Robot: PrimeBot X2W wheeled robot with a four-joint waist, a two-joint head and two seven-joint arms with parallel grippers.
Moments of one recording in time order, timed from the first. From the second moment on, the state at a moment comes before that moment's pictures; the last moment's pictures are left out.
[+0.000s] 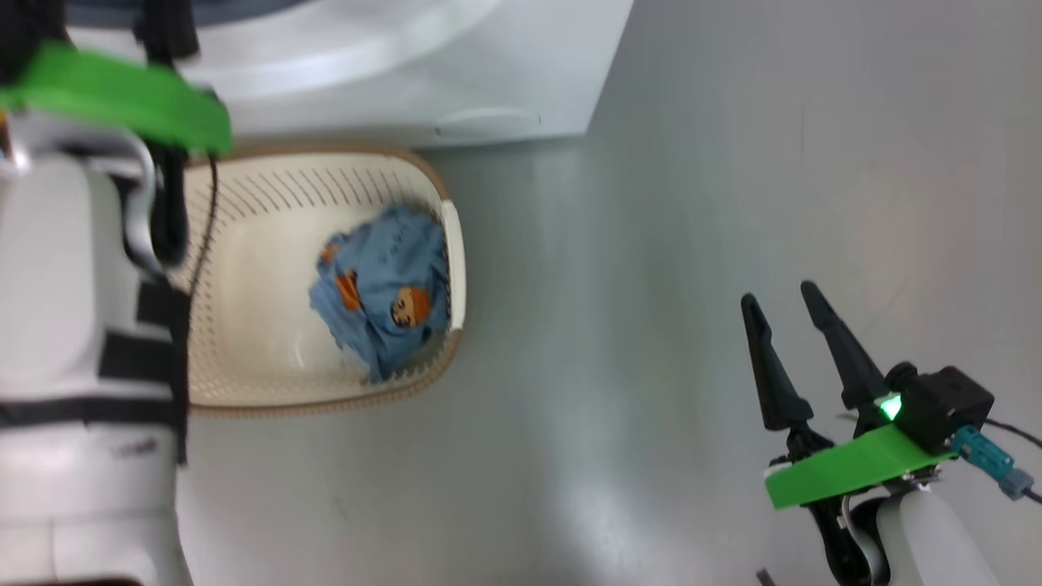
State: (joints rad) left arm -1.00 0.07 -0.02 0.58 -0.20 -0.09 -0.26; right arm -0.22 -0.10 0.09 0.13 0.31 0.13 -0.26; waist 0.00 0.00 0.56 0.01
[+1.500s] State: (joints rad) left arm 0.13 0.05 0.05 -0.02 -0.21 0.04 -0.26; right arm -0.01 -0.06 0.10 0.14 0.31 0.13 -0.26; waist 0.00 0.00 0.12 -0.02
